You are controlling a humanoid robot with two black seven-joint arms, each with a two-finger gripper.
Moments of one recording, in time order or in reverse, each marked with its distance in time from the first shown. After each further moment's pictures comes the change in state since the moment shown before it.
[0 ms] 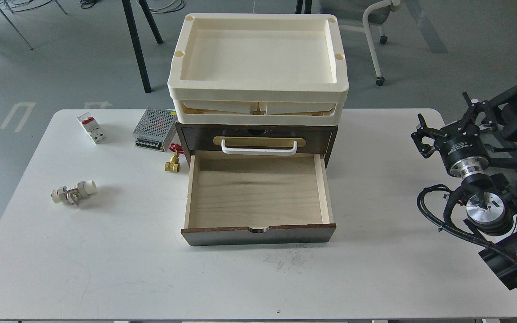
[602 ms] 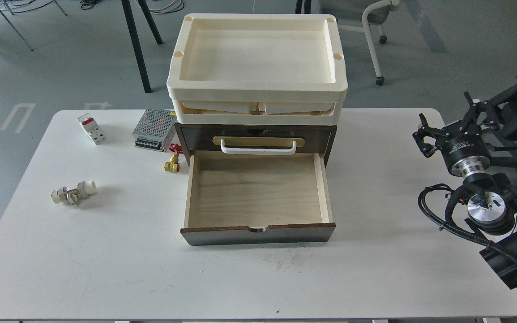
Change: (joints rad) left arm -0.148 0.060 -0.017 -0.941 0.236 0.087 0.000; right arm 0.005 -0.003 0.000 -0.006 0.000 0.001 0.000
